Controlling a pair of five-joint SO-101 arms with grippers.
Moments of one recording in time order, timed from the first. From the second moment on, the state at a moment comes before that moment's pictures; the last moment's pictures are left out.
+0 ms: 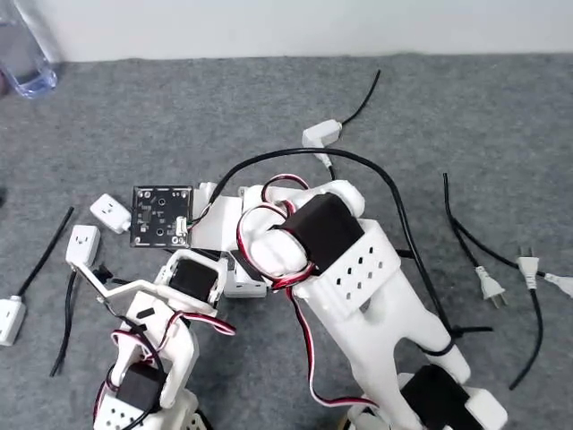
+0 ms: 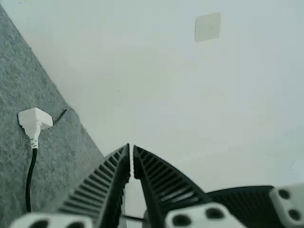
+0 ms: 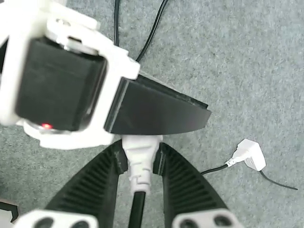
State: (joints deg) left arm 18.3 -103.8 96.4 18.2 83.4; right arm -46.8 -12.7 -19.1 100.7 45.5
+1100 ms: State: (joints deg) left arm 19.5 -103.8 95.7 19.4 82.7; right arm -47.6 -12.6 -20.7 100.9 45.0
